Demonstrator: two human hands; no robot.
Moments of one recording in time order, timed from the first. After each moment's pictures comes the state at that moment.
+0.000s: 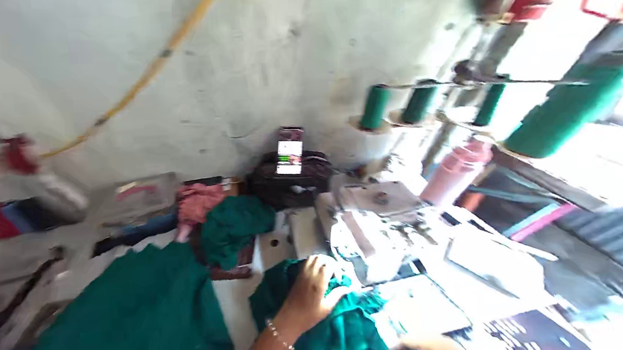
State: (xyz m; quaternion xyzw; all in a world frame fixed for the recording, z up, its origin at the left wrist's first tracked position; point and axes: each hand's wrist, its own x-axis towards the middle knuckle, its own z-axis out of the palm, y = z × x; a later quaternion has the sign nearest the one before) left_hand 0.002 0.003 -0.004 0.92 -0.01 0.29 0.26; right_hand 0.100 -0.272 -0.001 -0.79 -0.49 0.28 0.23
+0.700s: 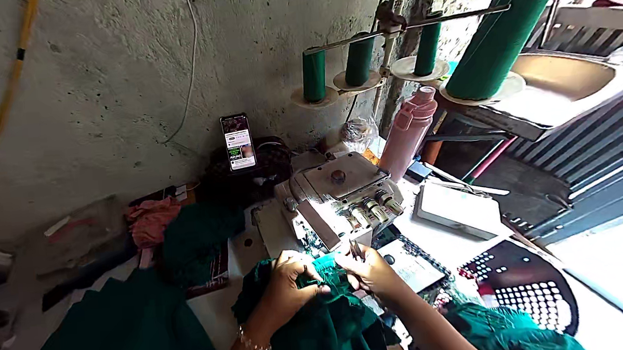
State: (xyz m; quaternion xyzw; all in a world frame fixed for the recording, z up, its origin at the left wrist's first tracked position) left_hand 0.000 0.009 0.016 0.89 0.00 0.17 0.43; right_hand 0.112 -0.170 0.024 -0.60 -0.14 0.36 0.71
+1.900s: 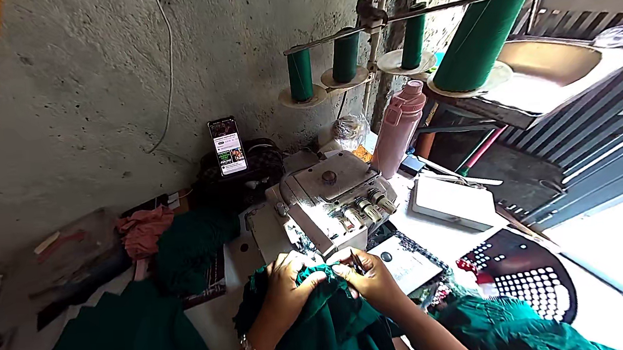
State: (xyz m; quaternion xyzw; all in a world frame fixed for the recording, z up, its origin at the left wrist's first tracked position) left_hand 0.007 -0.002 0.022 0.91 0.07 0.16 0.37; right_hand 0.105 -0.177 0.006 -0.61 -0.29 0.21 0.71
